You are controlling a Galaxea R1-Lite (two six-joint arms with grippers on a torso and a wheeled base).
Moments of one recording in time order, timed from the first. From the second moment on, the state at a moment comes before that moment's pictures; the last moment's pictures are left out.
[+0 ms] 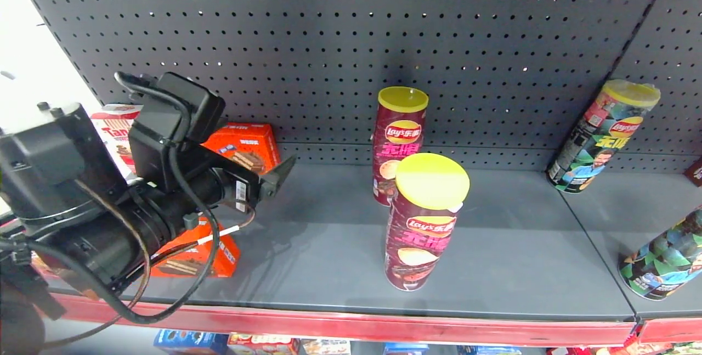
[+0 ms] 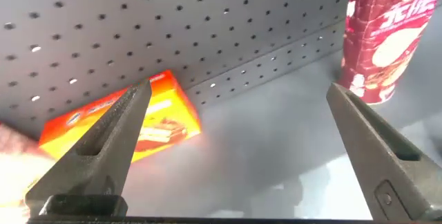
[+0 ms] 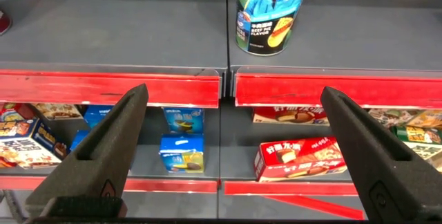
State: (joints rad) left arm -0.51 1.49 -0.64 -0.90 0.19 0.32; right arm -0.02 0.00 0.00 0.00 -0.03 -0.01
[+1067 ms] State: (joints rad) left arm -0.50 1.44 -0.53 -0.93 0.19 0.25; right arm 0.41 0.67 -0.50 0.08 0.26 -0.02
